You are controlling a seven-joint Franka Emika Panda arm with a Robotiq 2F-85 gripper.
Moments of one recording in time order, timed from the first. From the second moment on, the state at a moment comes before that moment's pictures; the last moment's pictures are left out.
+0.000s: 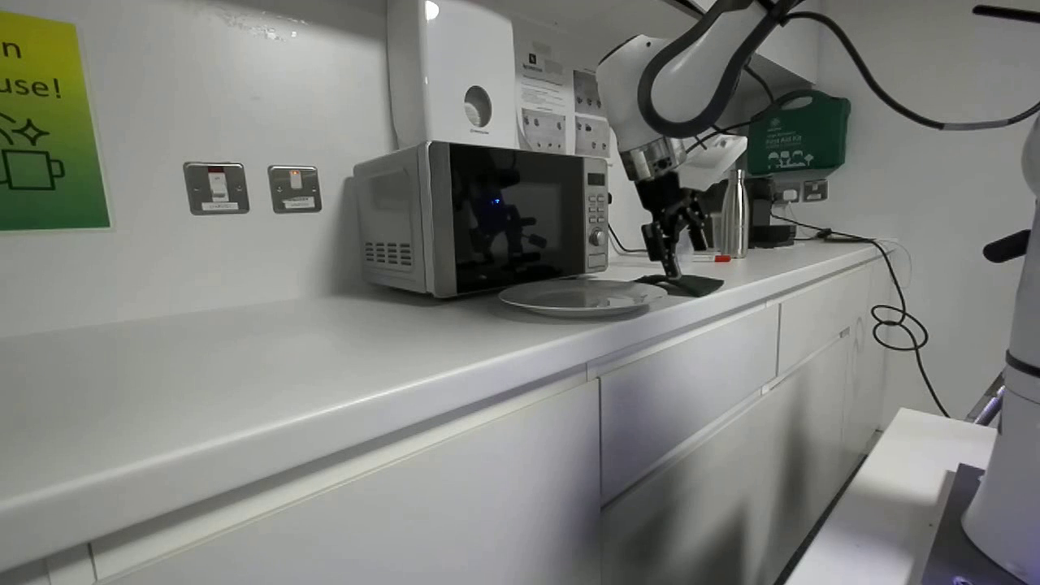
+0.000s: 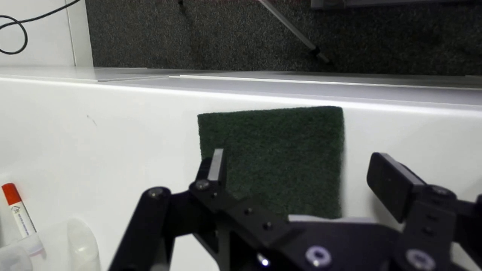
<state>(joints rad) -0.08 -0.26 0.04 -2.53 -0.52 2.14 0.26</state>
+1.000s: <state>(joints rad) -0.08 -0.20 0.04 -2.52 -0.71 2.21 0.34</state>
